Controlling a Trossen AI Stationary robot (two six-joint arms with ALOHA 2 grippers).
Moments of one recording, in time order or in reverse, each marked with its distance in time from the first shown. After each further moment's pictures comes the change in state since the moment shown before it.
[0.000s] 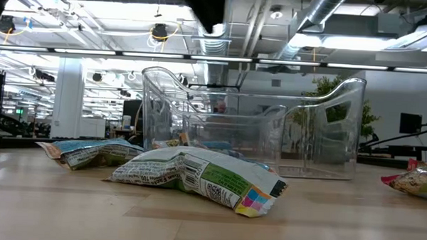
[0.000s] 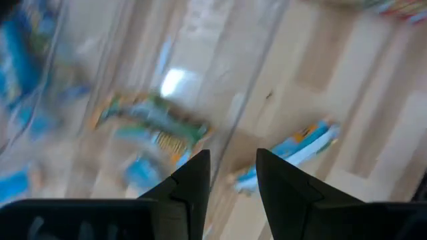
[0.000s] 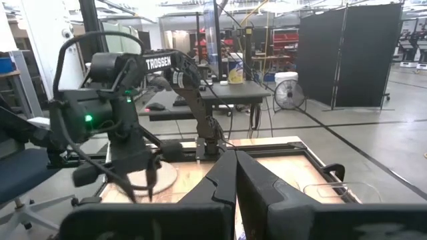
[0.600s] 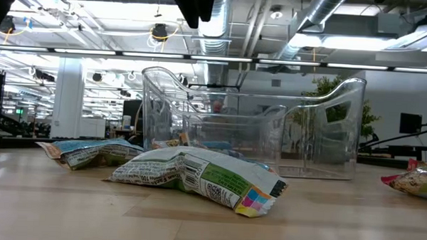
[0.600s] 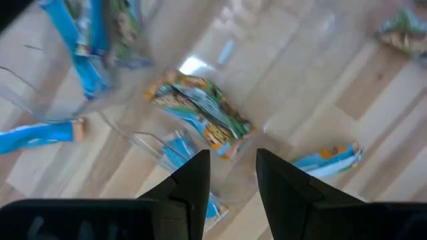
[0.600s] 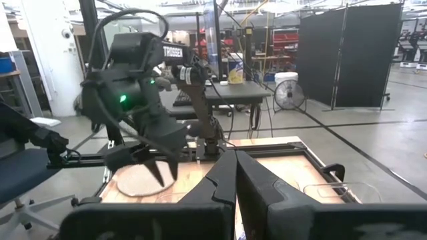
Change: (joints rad) left arm 0.085 -0.052 0.043 -0.149 0.003 -0.166; right arm 0.000 0.000 0.000 0.000 0.000 0.000
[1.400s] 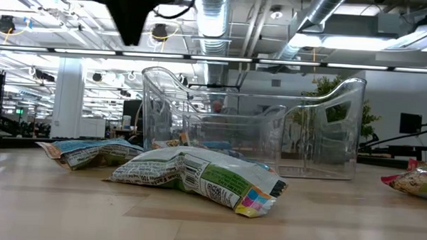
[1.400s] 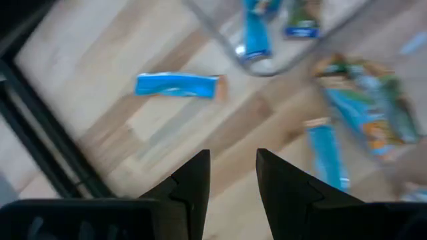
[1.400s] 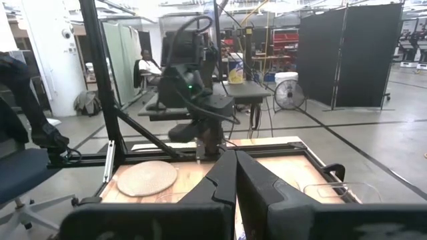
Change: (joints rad) left arm 0.146 -0.448 -0.612 0.004 -0.099 -0.108; right arm 0.000 0.000 0.000 0.000 0.000 0.000
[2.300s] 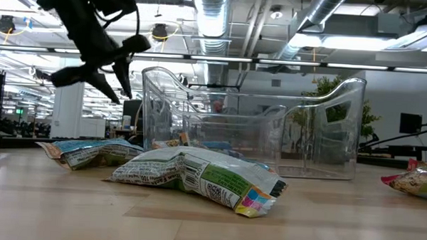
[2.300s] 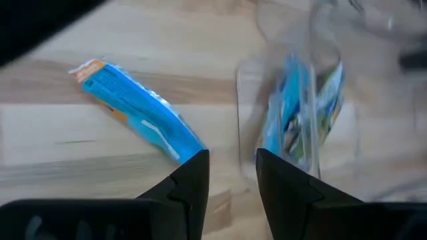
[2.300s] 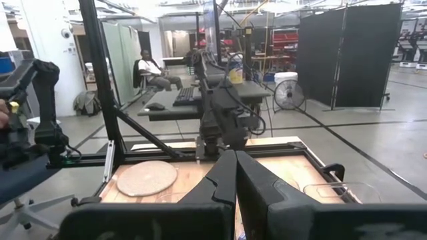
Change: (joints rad) left arm 0.328 -0.620 -0.983 1.007 0.052 -0.354; right arm 0.000 0.000 0.000 0.000 0.000 0.000
